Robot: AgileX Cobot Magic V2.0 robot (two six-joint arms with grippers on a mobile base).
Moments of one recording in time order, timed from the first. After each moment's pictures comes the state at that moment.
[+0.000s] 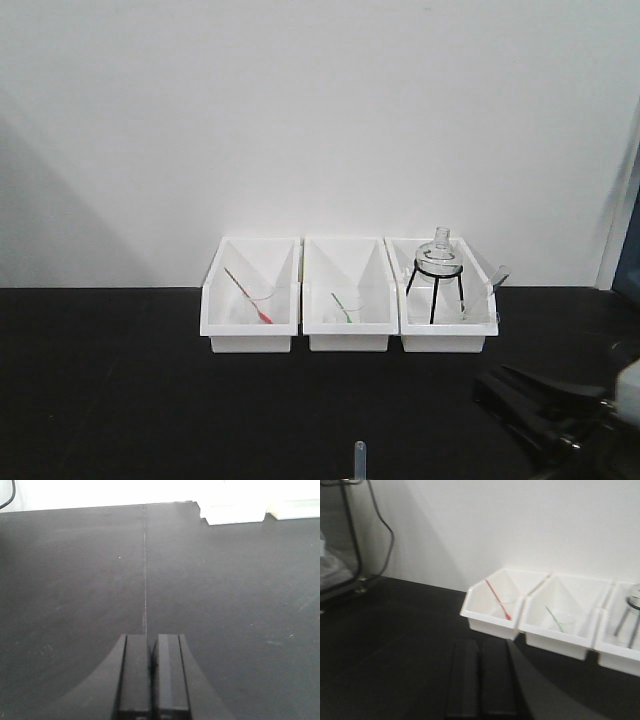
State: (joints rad) left arm -0.07 -0.01 0.03 -0.02 0.01 0.05; right arm 0.35 0.93 -0.48 -0.64 -0.34 0.67
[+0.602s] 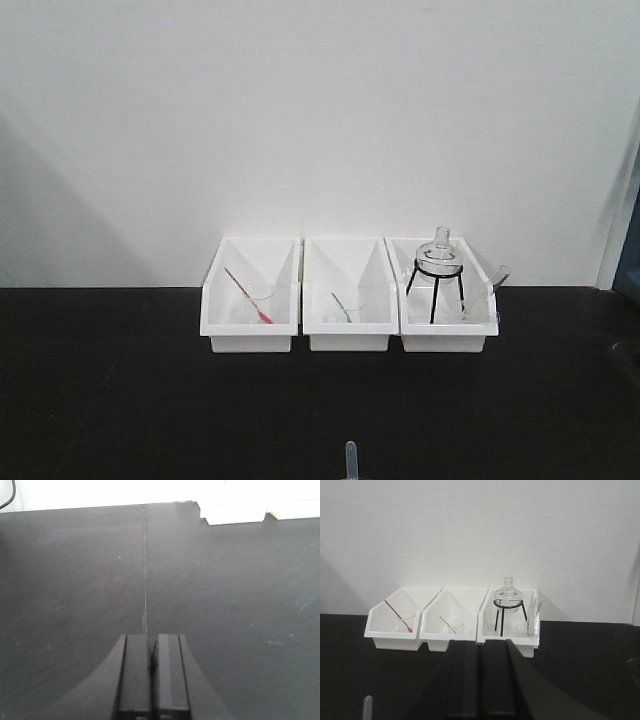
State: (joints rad) left arm -0.07 -0.01 0.03 -0.02 0.01 0.05; right arm 0.35 0.44 -0.48 -0.72 0.22 0.76
